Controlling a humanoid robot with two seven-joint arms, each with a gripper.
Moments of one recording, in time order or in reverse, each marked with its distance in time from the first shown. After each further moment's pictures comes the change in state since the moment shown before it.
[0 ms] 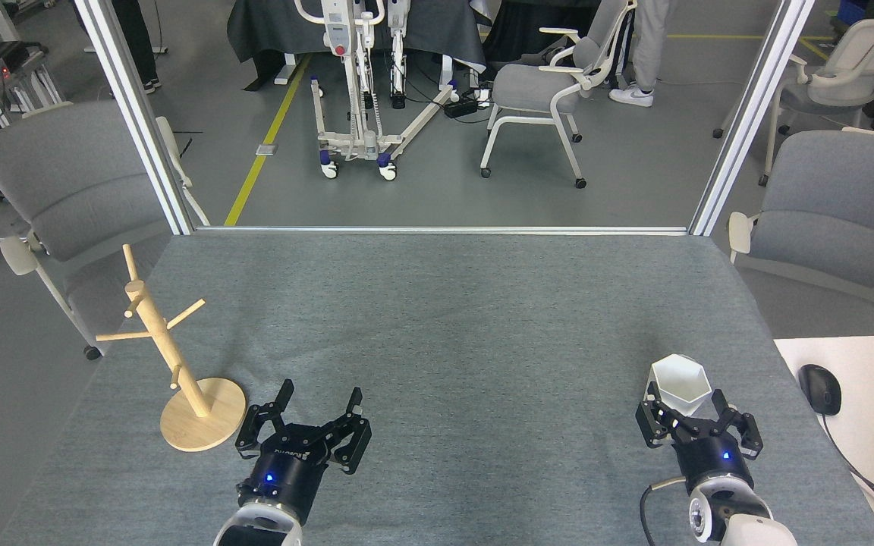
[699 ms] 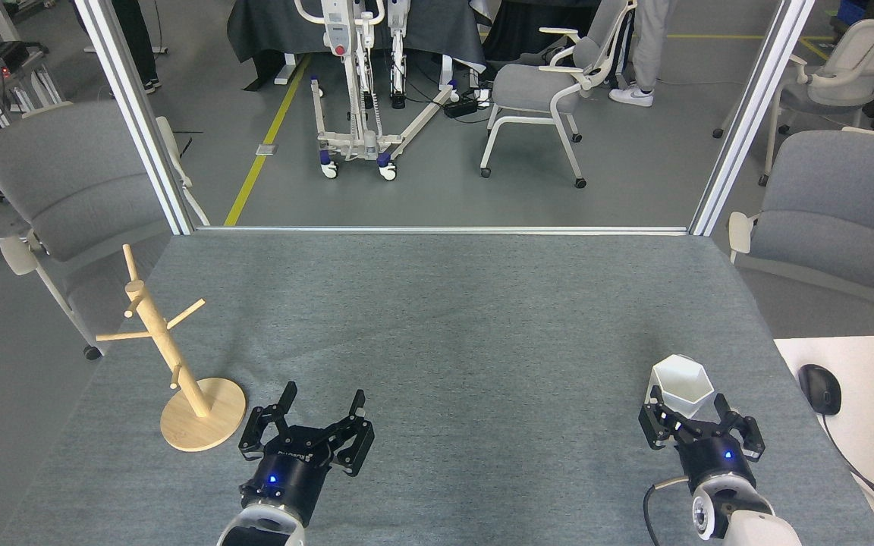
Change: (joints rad) left arm 0.000 -0.001 -0.007 0.008 0.000 0.001 0.000; right arm -0.032 -0.013 0.008 0.061 -0.005 0.000 0.000
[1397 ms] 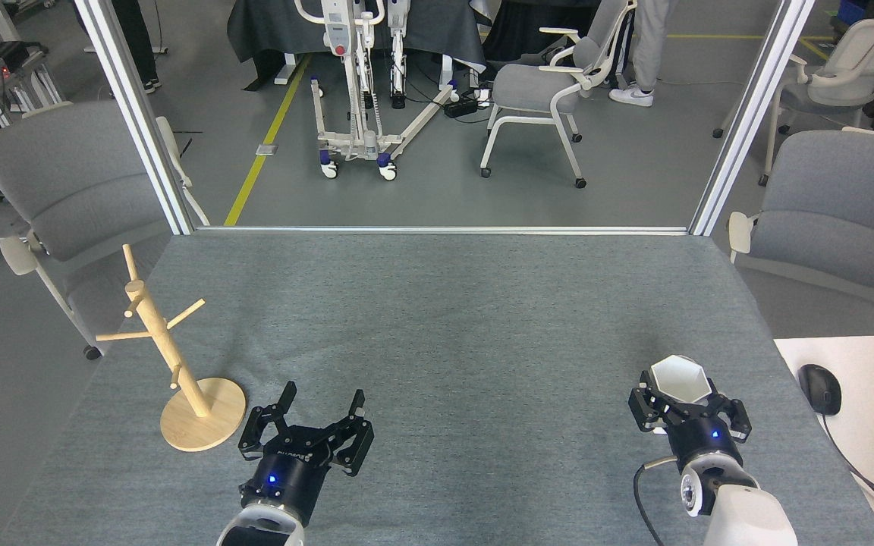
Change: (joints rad) left arm 0.000 0.001 0.000 0.000 0.000 0.002 0.000; right arm -0.096 0.001 0.027 0.115 0.002 0.005 0.000
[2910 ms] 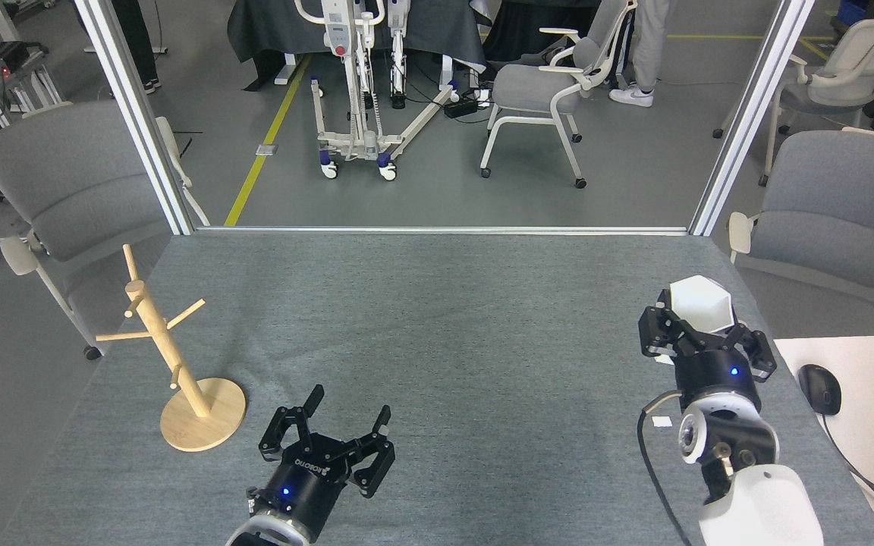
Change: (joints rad) left arm 0.037 0.022 -0.062 -0.036 -0.039 -0.154 0.036; right arm 0.139 -0.036 0.230 -0.817 -0.131 0.481 0.431
